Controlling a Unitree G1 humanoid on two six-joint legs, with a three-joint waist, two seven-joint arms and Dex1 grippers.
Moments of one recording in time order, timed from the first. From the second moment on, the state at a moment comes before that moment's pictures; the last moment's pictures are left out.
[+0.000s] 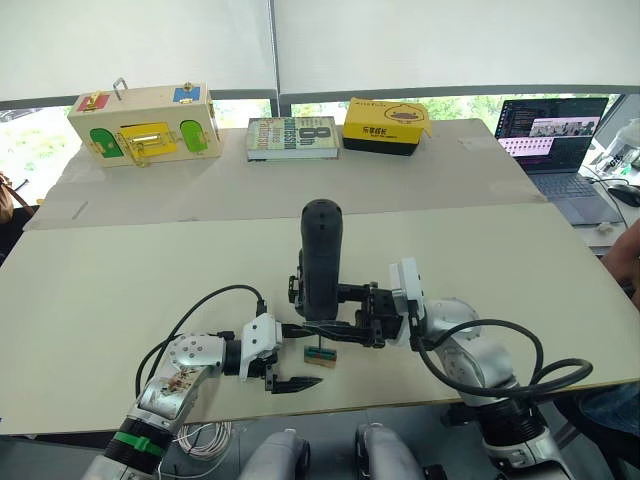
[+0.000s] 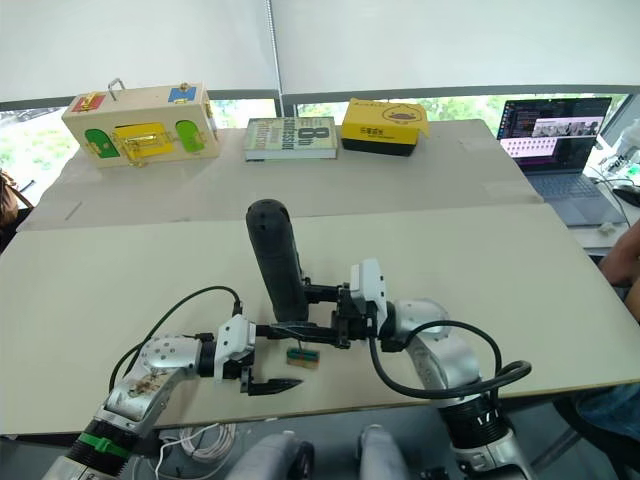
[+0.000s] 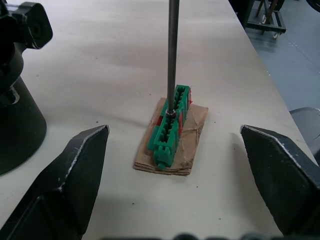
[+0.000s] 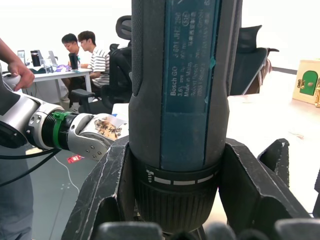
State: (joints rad) left arm -0.14 0.53 -0.24 0.00 -0.23 0.02 -1.16; right arm -0.31 -0.34 0.22 -0.20 0.52 0.18 1.12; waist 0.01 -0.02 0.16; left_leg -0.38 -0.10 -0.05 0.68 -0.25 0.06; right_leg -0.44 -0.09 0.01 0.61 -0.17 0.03
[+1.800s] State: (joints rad) left arm -0.03 0.62 0.10 -0.14 -0.61 0.16 -1.20; right arm -0.49 -0.43 0.09 -0.43 0.75 0.36 1.05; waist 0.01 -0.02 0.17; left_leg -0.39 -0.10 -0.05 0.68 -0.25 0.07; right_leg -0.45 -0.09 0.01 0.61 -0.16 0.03
